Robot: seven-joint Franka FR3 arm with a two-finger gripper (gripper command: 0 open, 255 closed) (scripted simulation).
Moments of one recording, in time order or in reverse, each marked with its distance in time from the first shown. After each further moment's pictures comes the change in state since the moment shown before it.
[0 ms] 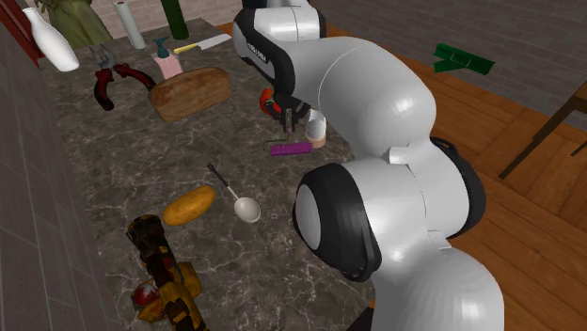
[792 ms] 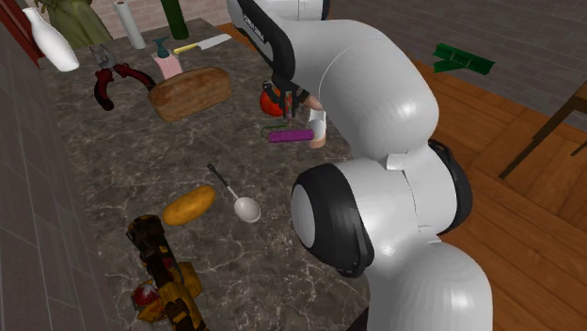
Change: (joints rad) arm 0.024 0.032 0.001 0.203 -0.008 -0.171 0.000
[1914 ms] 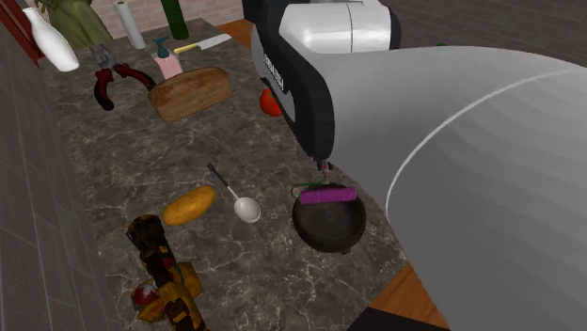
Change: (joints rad) arm -0.176 -0.797 -0.054 -1.007 0.187 0.236 -0.199
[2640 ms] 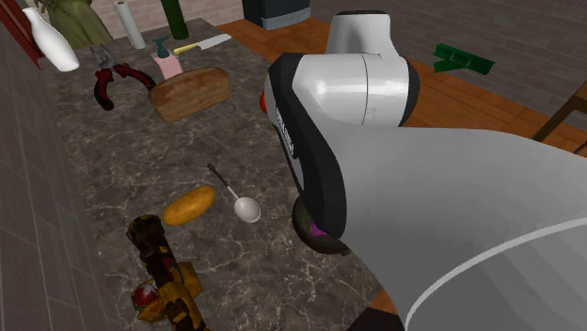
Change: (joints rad) arm -0.003 -0.177 -0.037 -0.257 0.020 0.081 -0.061
